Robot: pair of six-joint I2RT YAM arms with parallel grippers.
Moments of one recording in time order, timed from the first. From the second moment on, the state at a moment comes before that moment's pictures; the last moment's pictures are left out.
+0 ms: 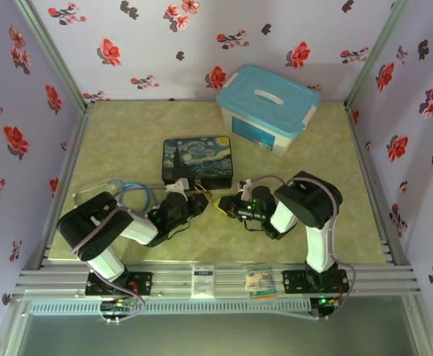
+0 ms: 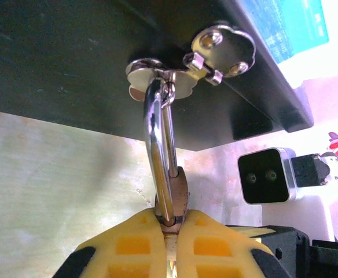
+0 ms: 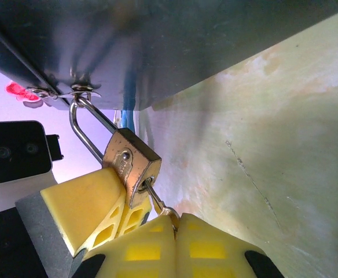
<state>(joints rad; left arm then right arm) -0.84 1.64 0.34 0.89 -0.07 -1.10 0.69 1.98 0.40 1.25 -0.53 1.26</state>
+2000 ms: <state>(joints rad) -1.00 1.73 0.31 1.11 -0.16 -1.28 0.79 1.43 0.44 0.37 -0.23 0.95</state>
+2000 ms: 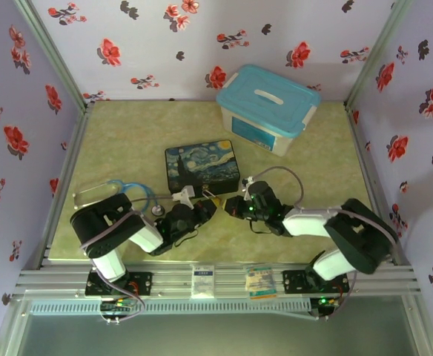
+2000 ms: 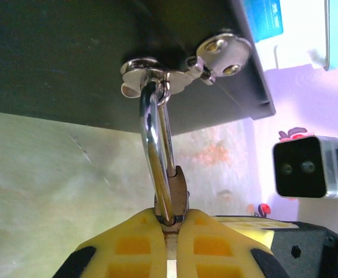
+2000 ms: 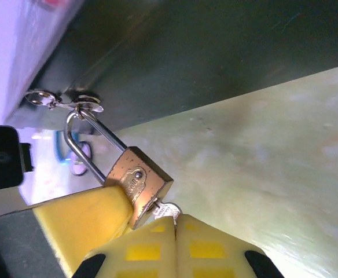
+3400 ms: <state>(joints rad) -1.03 1.81 0.34 1.15 -0.21 -1.24 0.85 1.41 0.30 0.59 -0.18 1.02</state>
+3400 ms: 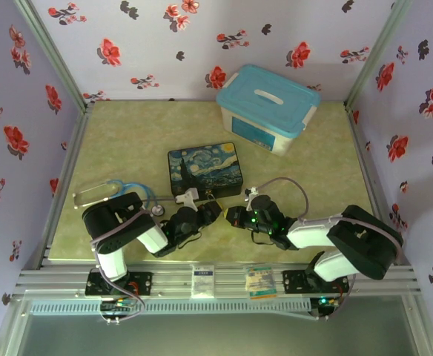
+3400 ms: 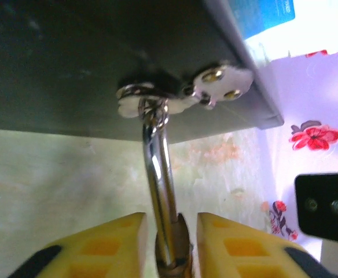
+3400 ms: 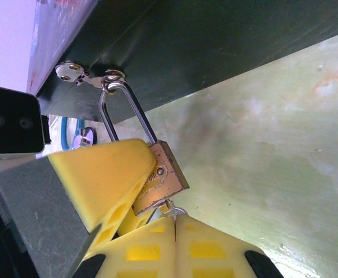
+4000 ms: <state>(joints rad) -1.03 1.82 0.35 1.15 -0.23 -1.26 0.84 1.48 0.21 0.81 -0.18 1.12</state>
